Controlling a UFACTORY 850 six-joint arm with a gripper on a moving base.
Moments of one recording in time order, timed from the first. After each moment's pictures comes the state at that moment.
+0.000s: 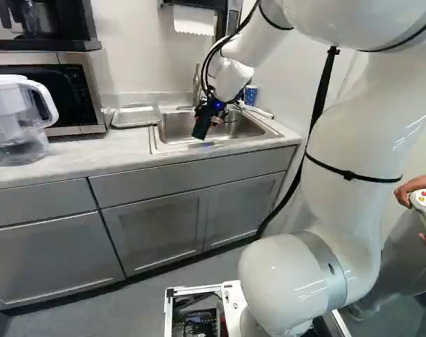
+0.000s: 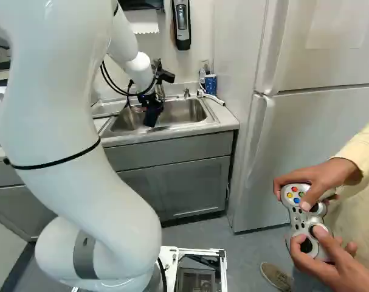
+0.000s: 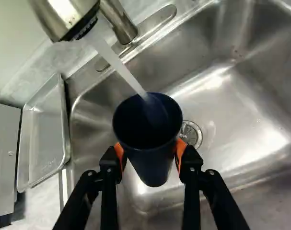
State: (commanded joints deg) arm 5.8 -8.7 -59.8 44.2 -12.3 -15.6
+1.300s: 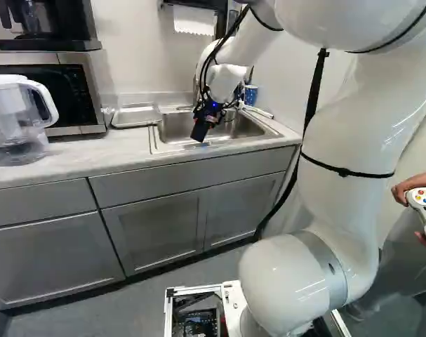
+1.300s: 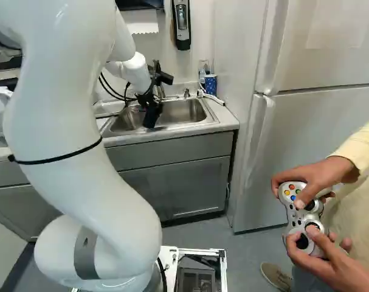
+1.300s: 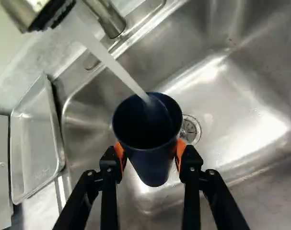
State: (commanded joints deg) arm 8.2 -11.2 -62.6 20.7 -12.6 7.6
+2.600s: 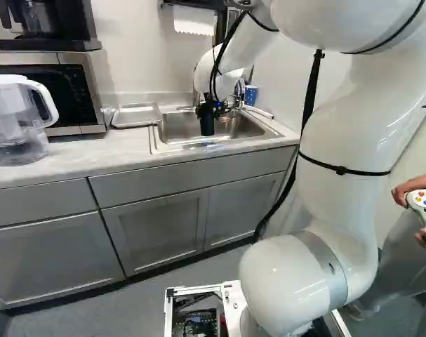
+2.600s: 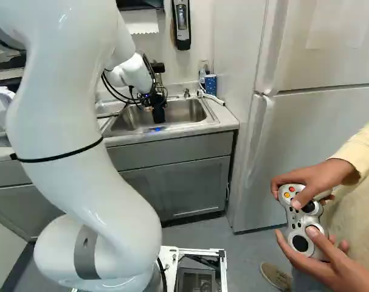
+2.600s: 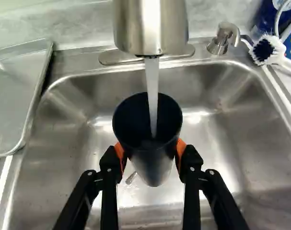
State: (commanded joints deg) arm 8.2 -11.6 -62.9 -8.0 -5.5 7.6
